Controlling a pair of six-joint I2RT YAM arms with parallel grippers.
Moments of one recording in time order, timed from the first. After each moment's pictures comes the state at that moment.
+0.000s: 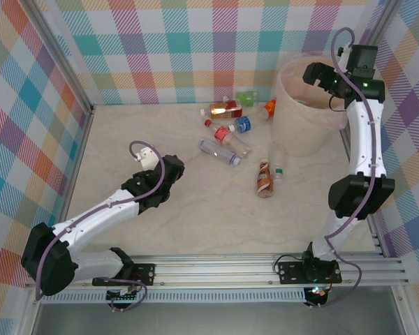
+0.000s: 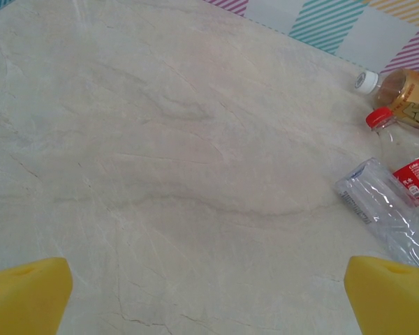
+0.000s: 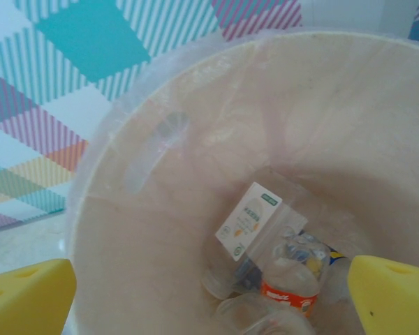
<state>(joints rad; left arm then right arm) -0.69 1.21 0.87 -0.48 -0.75 -0.89 -0.12 1.84 2.15 -0.87 -0.22 0.25</state>
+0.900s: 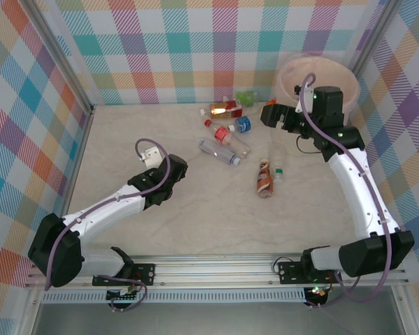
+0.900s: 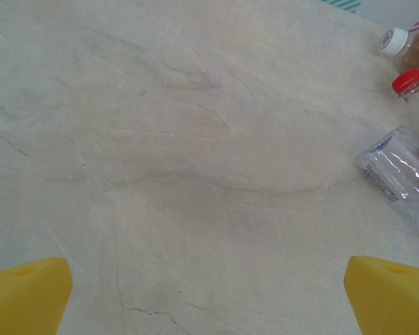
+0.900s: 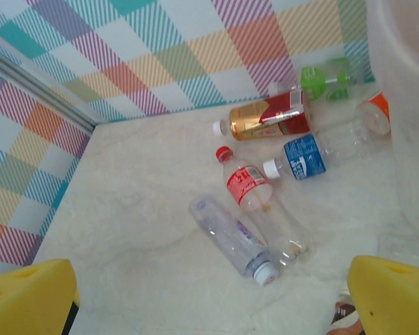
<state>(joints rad) -0.67 1.29 0.87 -0.48 -0.69 -0.90 0.18 1.32 1.46 -0.67 -0.35 0.36</state>
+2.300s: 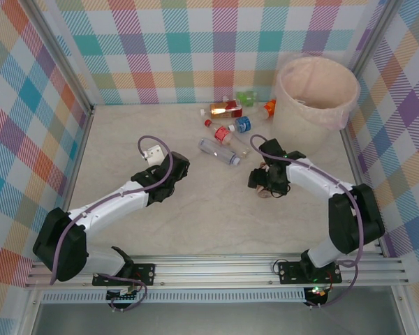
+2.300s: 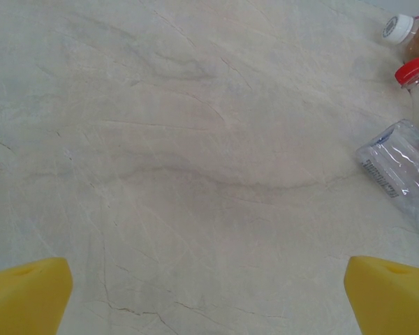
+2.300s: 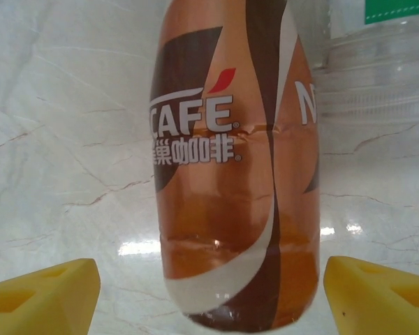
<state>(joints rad) -0.66 1.34 0.90 -0.48 -0.66 -0.90 0.43 1.55 1.01 -0.77 -0.02 0.60</state>
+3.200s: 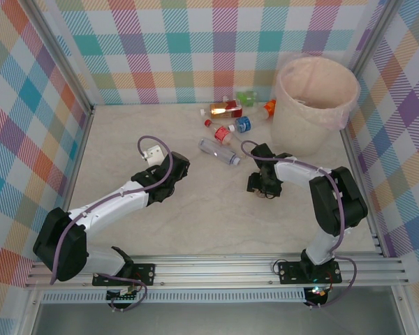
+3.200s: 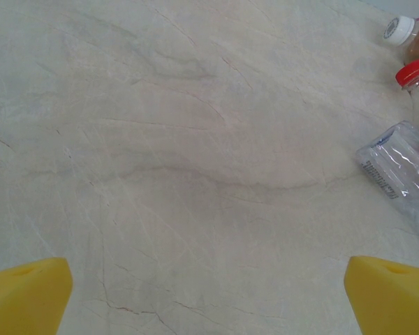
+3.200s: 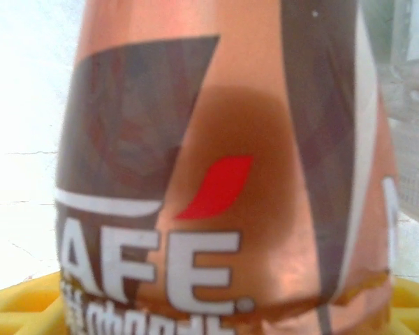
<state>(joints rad) -0.66 1.34 0.90 -0.48 -0.66 -0.91 0.45 1.72 1.01 -0.67 0.03 0.59</state>
